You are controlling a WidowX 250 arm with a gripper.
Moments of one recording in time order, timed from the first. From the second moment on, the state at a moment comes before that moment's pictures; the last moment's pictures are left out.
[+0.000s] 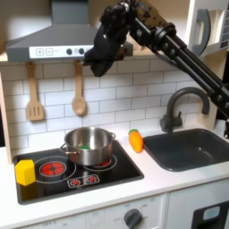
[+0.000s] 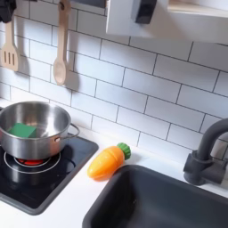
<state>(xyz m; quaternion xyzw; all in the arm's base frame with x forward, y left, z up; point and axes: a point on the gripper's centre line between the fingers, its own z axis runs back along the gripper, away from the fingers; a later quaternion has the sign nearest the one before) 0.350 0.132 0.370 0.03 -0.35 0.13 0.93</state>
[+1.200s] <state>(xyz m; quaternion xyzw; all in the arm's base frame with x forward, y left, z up) 0.384 0.143 0.387 0.03 -0.41 0.12 0.90</state>
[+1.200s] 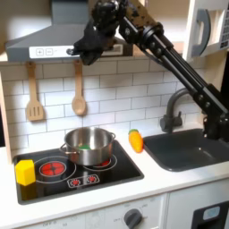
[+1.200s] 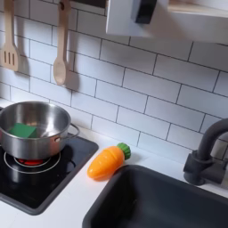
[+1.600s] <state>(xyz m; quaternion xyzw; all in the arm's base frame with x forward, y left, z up) 0.382 0.146 0.402 0.03 -0.42 0.11 0.90</state>
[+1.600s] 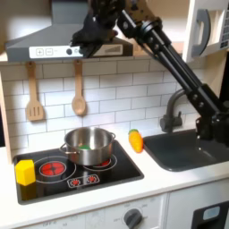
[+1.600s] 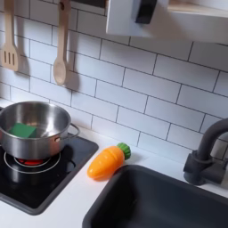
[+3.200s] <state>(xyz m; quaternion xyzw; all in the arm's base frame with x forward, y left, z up) 0.405 0.152 0.373 0.03 -0.39 0.11 0.92</state>
